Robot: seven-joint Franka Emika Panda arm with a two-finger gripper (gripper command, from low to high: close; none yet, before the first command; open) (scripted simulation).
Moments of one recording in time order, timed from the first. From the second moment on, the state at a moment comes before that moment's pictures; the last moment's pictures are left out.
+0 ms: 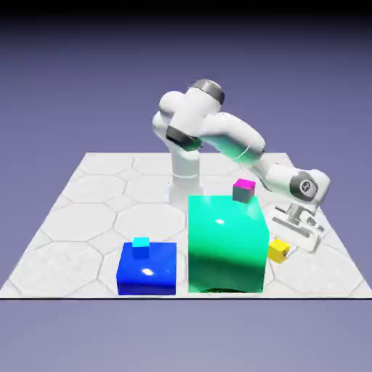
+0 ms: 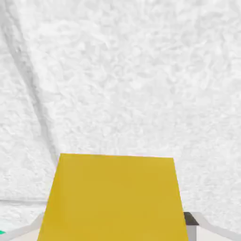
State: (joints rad) arm -0.07 0.93 1.01 -2.22 -1.55 1.65 0.40
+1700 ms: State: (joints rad) arm -0.85 0.20 1.89 -2.80 -1.05 2.09 0.41
